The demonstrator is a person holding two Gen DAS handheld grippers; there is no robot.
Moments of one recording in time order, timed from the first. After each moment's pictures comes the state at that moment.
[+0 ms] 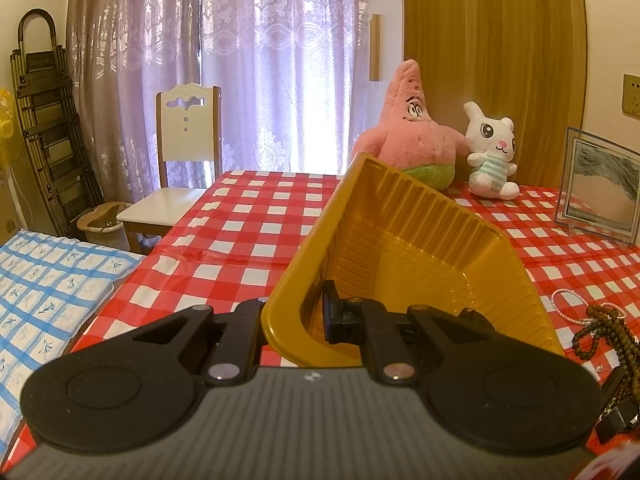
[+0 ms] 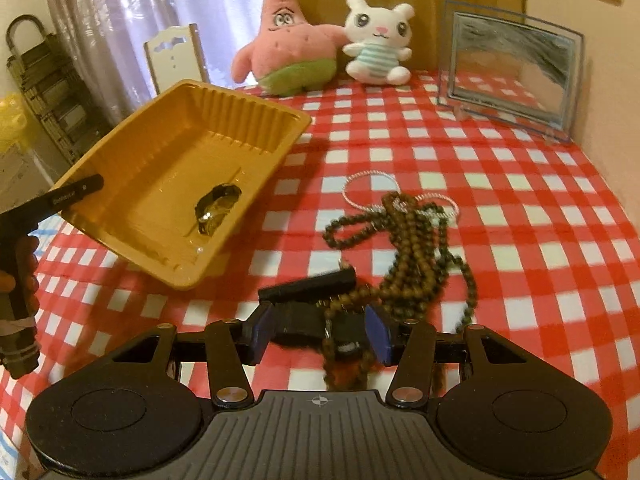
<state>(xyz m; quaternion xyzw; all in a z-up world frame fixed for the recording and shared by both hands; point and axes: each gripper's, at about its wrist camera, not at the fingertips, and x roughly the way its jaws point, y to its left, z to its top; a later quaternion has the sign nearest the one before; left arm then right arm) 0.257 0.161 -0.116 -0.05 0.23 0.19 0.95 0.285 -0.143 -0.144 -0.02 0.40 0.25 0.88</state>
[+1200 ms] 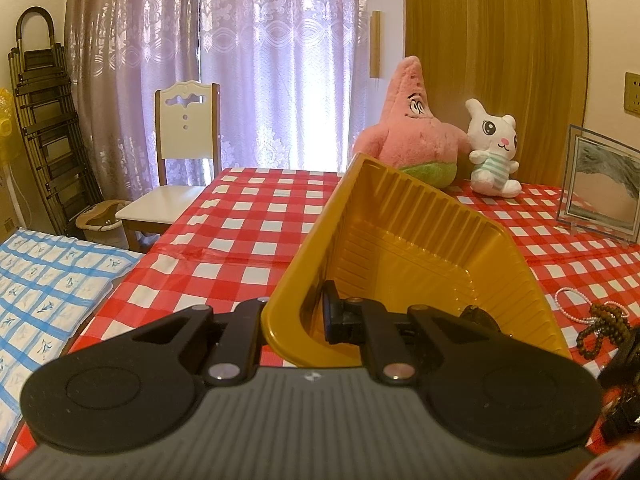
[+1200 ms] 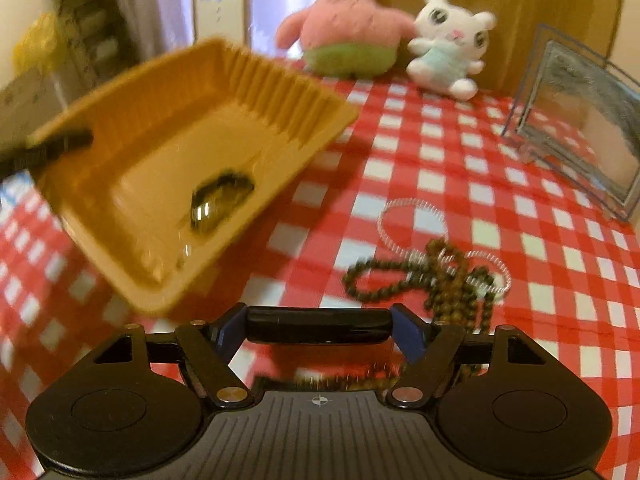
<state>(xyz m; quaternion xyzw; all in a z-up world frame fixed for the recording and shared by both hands) 0.257 0.162 -0.115 -0.05 0.23 0.19 0.95 0.338 -0.099 -0.153 -0.10 0.39 0.30 0.87</state>
